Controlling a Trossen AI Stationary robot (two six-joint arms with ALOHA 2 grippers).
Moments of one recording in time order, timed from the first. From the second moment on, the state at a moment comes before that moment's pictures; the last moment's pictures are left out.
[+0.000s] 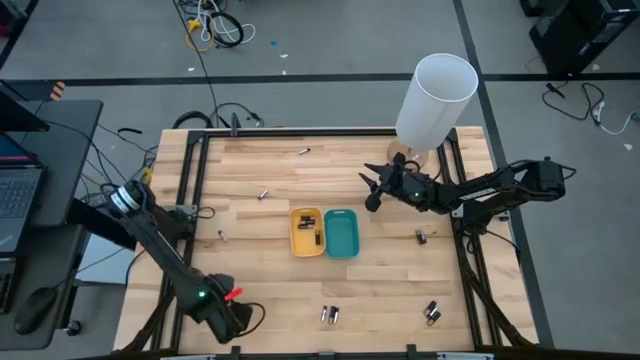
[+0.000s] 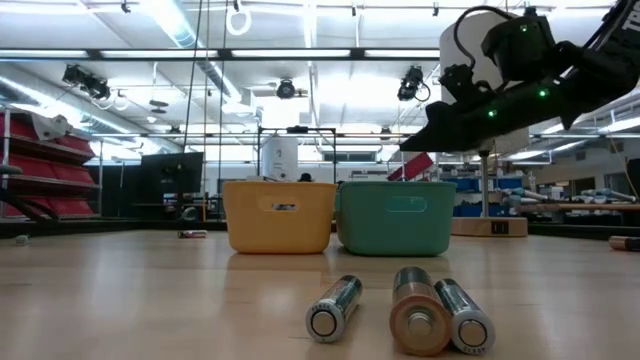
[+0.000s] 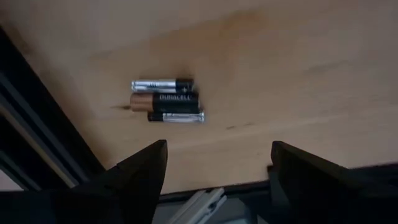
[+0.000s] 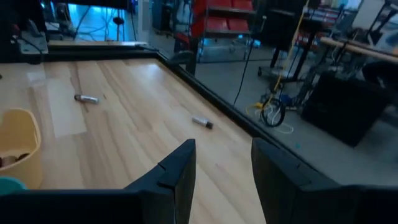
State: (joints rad) left arm -0.89 1.65 1.09 -0.87 0.18 -2.23; right arm -0.19 1.35 0.31 0.85 0.44 -0.08
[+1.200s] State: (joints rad) left arm -0.93 1.69 0.94 -0.79 0.28 -2.23; right arm -0.19 1.35 0.31 0.83 0.42 -0.06
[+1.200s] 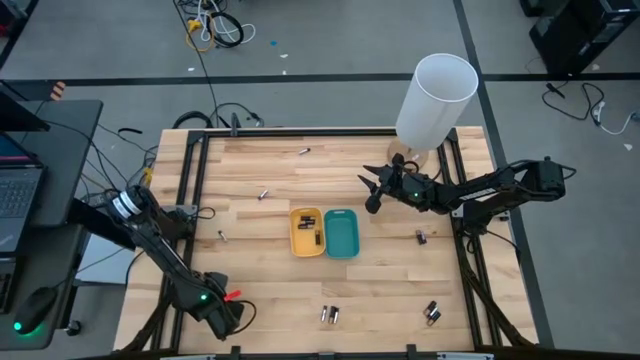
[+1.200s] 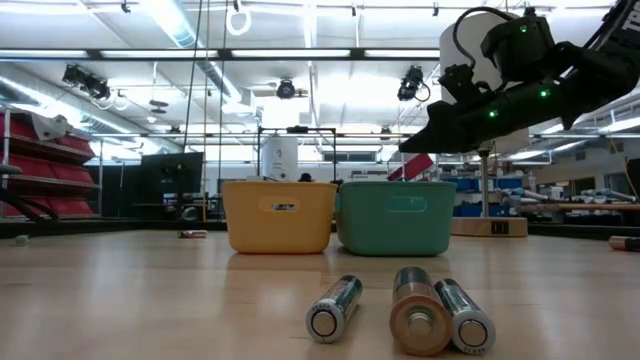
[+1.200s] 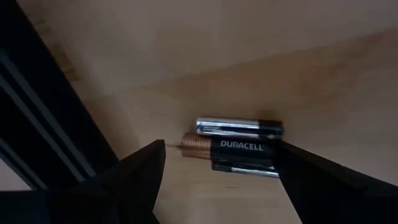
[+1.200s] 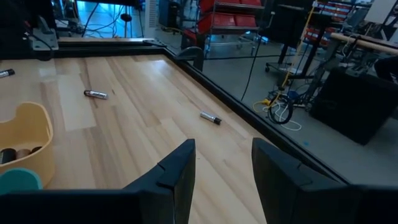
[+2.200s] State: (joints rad) left arm -0.93 1.72 0.95 -0.75 0.24 -2.14; right arm -0.19 1.35 0.31 0.82 0.42 -0.06
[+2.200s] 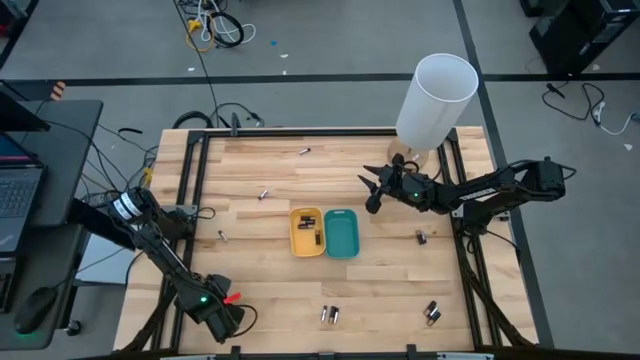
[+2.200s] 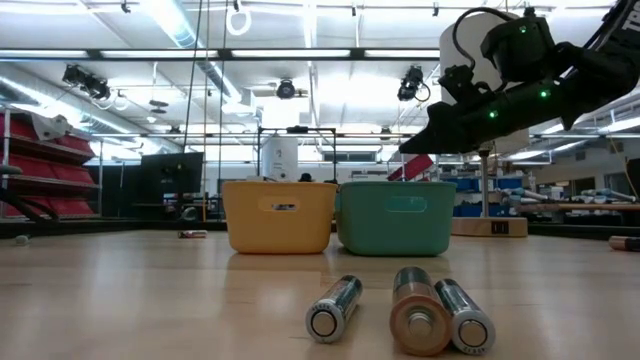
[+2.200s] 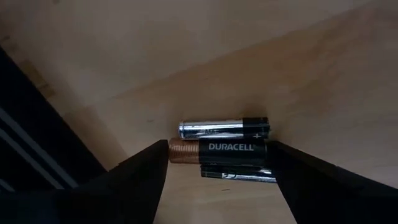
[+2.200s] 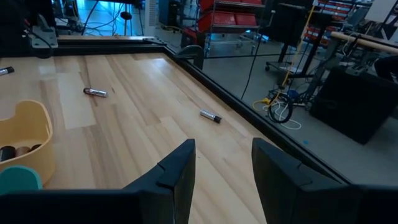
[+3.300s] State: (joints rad) left arm -0.89 1.68 1.09 -1.02 0.25 -2.03; right arm -0.19 1.36 0.31 0.81 0.42 -0.01
